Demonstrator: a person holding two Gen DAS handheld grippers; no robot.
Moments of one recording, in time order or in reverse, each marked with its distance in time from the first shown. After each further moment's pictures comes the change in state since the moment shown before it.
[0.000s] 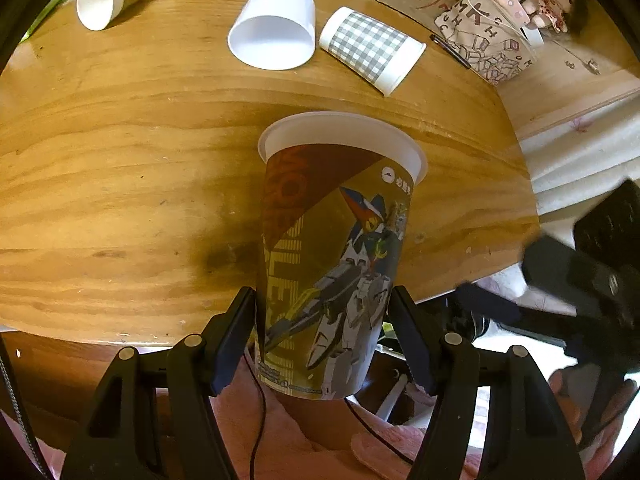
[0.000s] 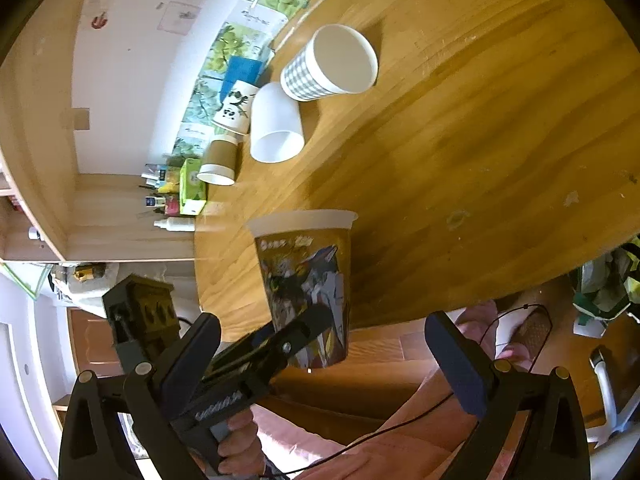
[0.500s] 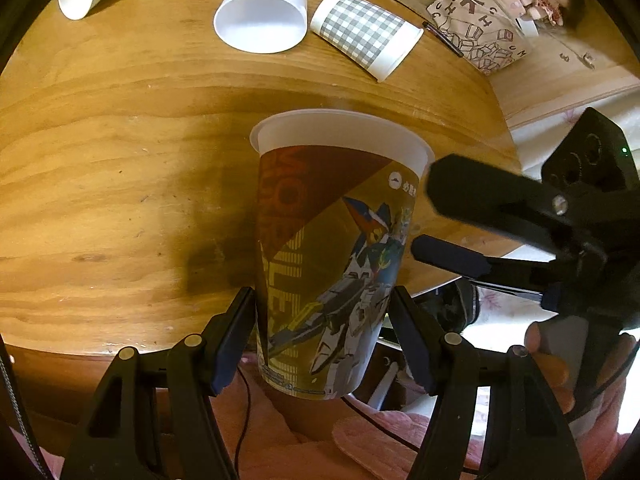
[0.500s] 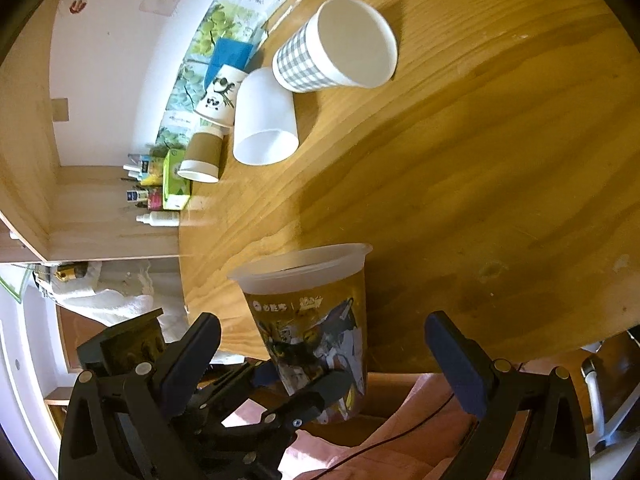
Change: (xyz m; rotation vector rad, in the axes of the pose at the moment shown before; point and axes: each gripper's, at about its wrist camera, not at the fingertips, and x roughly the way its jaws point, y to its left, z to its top) left arm 0.009 0.007 0.006 0.005 0.054 -0.068; right arm 0.042 0.010 0.034 -0.032 0.065 -0.048
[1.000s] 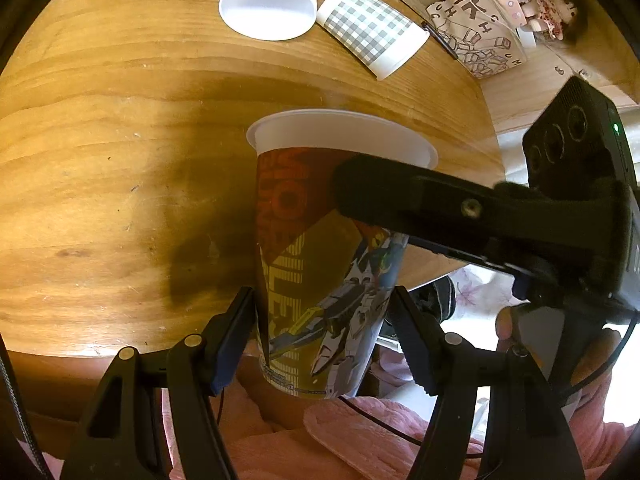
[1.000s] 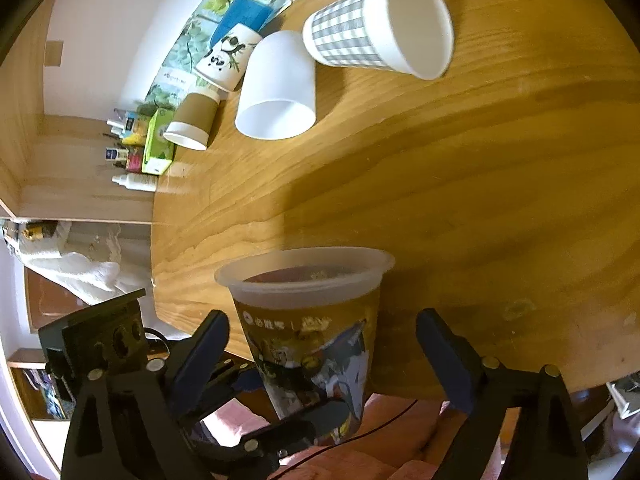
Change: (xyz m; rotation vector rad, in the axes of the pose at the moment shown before) left arm 0.002 0.011 0.005 -0.039 0.044 -0.092; right arm 0.027 0.024 0.010 -0.145 0.063 -0.122
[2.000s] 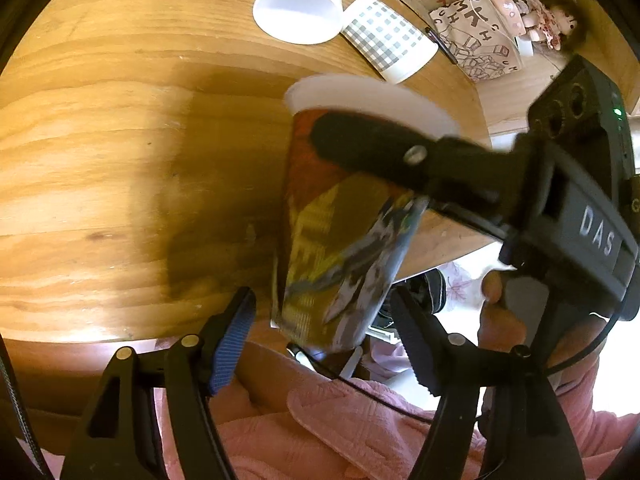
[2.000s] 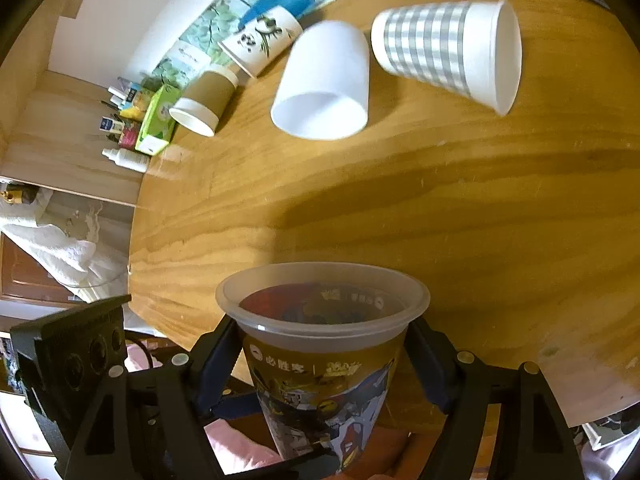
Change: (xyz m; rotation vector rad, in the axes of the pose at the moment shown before) left arm -0.015 0.014 0.002 -0.026 0.017 -0.034; right arm 0.015 0.033 0.005 -0.134 -0.048 -0.098
